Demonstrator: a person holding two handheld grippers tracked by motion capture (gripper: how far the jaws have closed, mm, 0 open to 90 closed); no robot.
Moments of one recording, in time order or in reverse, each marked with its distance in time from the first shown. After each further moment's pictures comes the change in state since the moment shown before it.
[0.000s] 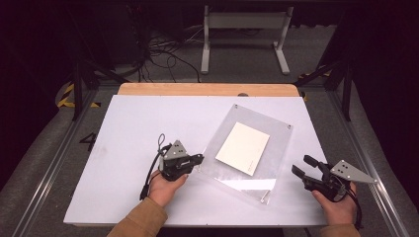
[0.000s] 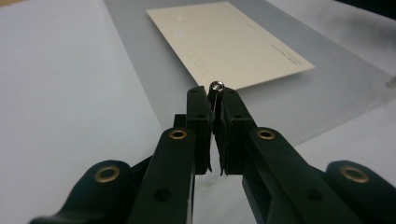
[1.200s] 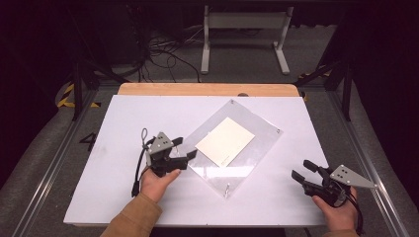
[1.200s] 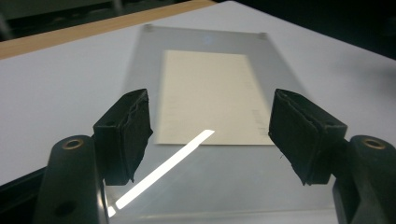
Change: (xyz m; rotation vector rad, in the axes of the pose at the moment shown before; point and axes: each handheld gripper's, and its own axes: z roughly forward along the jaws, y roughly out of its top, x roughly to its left) left arm -0.008 0.012 -0.019 -0.101 0.030 -0.006; right arm 0.007 -0.006 -0.006 0.023 0.009 -0.005
